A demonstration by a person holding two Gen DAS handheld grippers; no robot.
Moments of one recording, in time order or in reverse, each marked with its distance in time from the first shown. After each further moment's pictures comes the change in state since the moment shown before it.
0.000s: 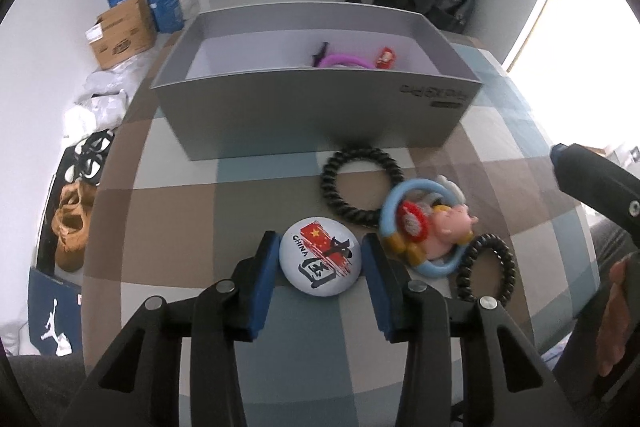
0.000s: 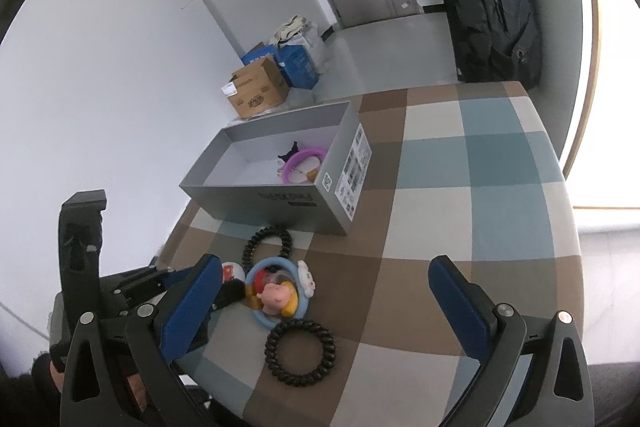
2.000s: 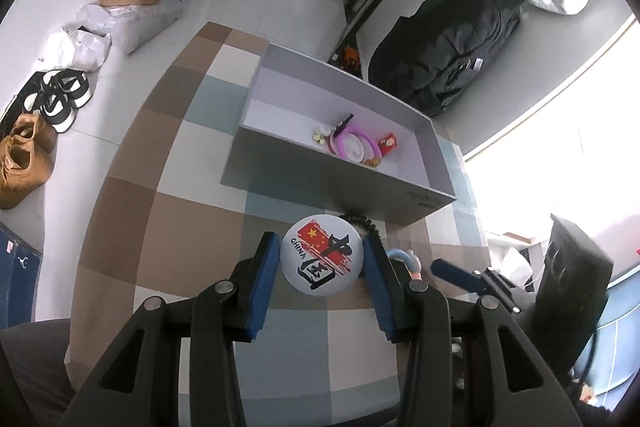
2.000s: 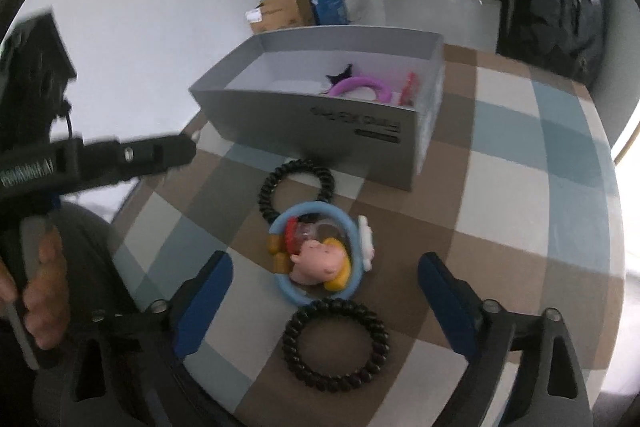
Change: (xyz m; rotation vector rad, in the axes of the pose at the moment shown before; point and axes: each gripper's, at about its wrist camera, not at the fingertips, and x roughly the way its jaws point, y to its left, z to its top) left arm -0.022 0.061 0.017 -0.315 -0.070 -0.302; right arm 0.055 0.048 -0.021 -0.248 0.198 -0.052
